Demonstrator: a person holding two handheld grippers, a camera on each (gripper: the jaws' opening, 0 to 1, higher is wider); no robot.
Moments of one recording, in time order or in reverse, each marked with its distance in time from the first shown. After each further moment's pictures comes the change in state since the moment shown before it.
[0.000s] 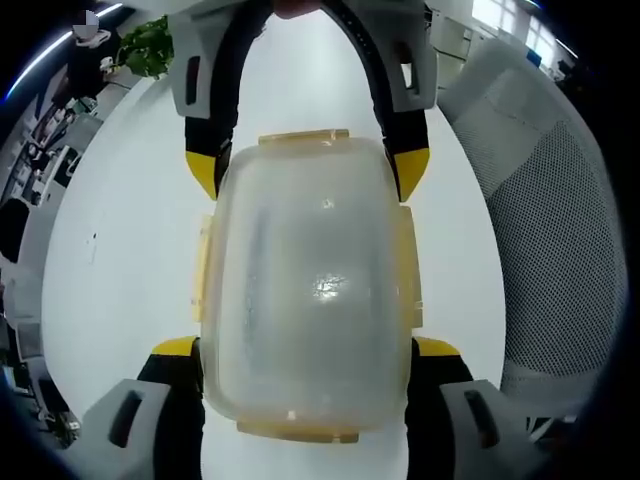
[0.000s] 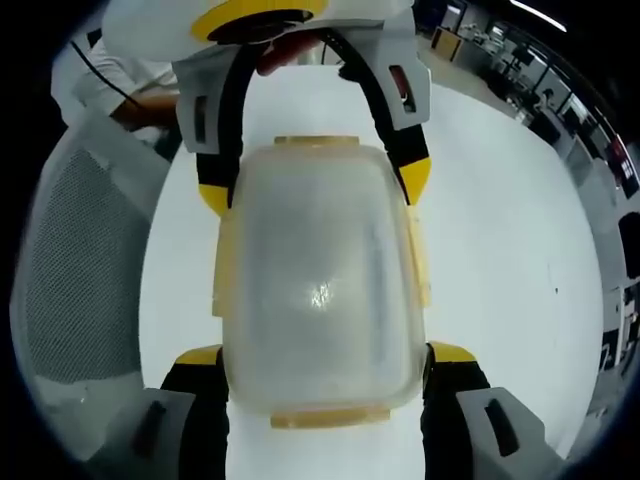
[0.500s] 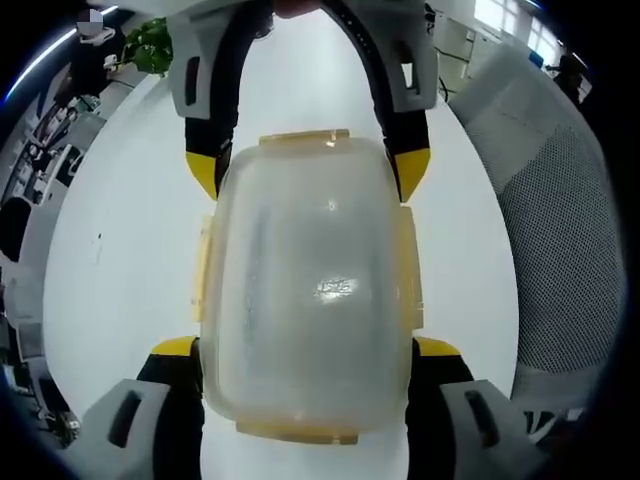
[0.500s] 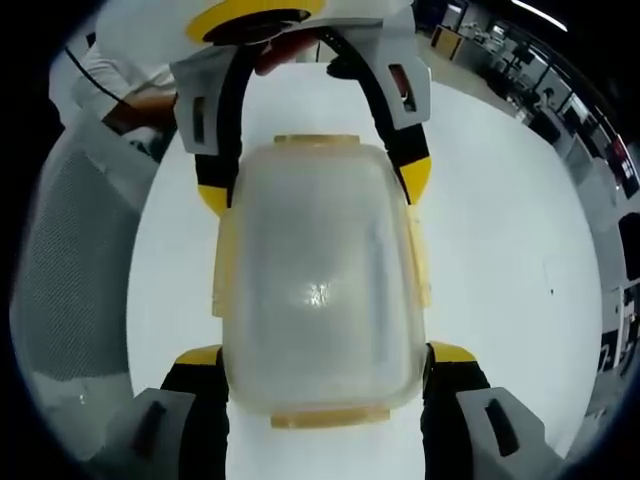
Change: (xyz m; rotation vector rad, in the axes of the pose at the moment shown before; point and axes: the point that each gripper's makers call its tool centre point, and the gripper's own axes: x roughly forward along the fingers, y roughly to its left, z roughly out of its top) left arm 0.004 0.024 0.001 -0.001 -0.002 0.009; right arm 0.000 -0.024 -0.003 0.003 0.003 -0.002
